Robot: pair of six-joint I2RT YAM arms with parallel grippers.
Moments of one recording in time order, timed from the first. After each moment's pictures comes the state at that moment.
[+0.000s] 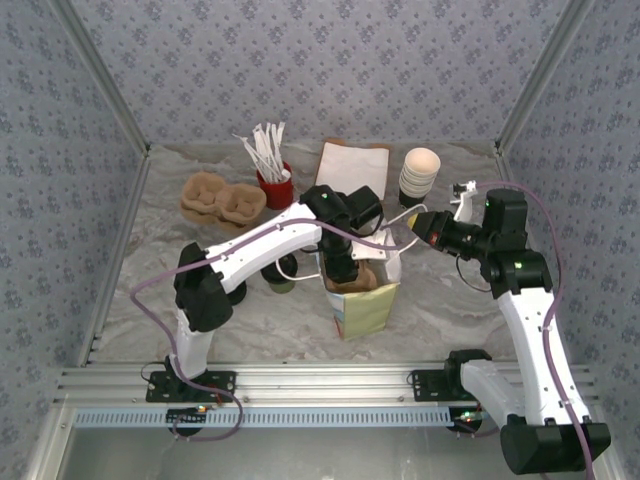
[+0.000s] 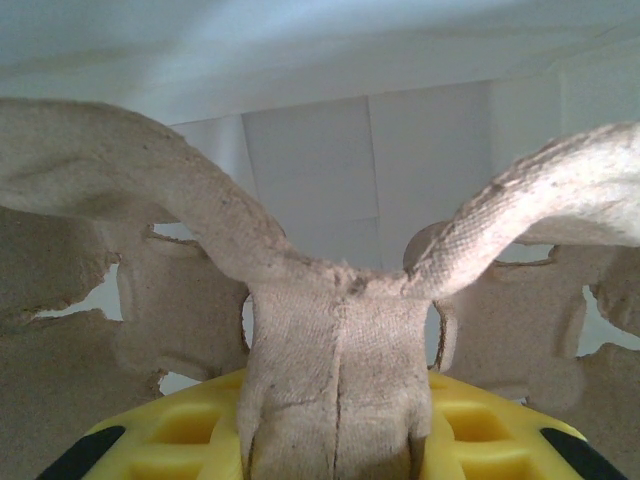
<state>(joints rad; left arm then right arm) -1.00 1.99 1.98 -1.37 0.11 0.46 0.05 0.89 1.02 -0.67 -0.72 0.61</state>
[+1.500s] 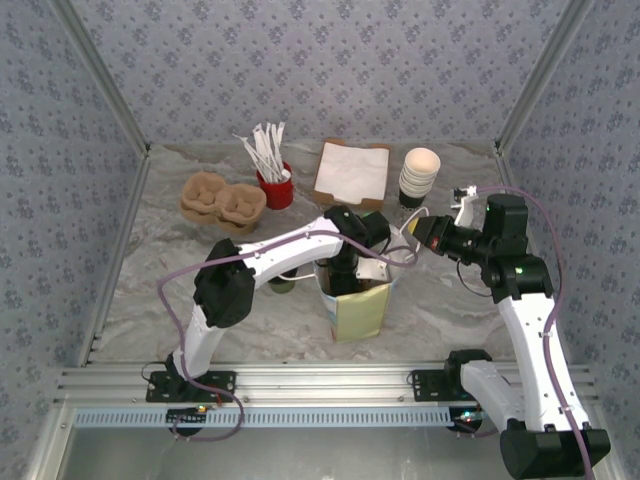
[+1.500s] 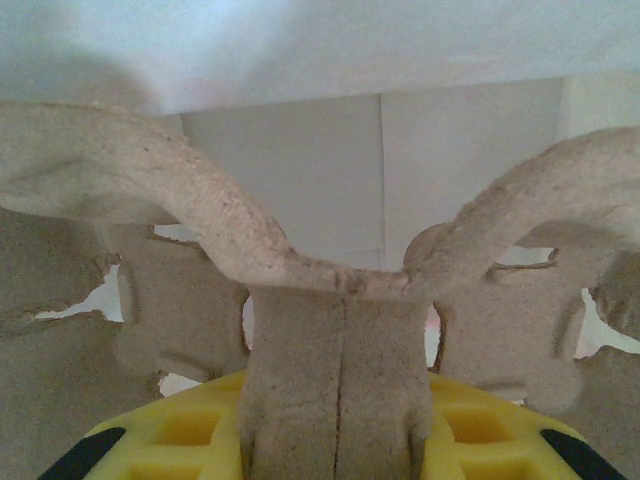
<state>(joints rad) -1.04 2.11 1.87 -1.31 0.09 0.49 0.05 0.86 1.00 -0.69 -0.72 0.61</state>
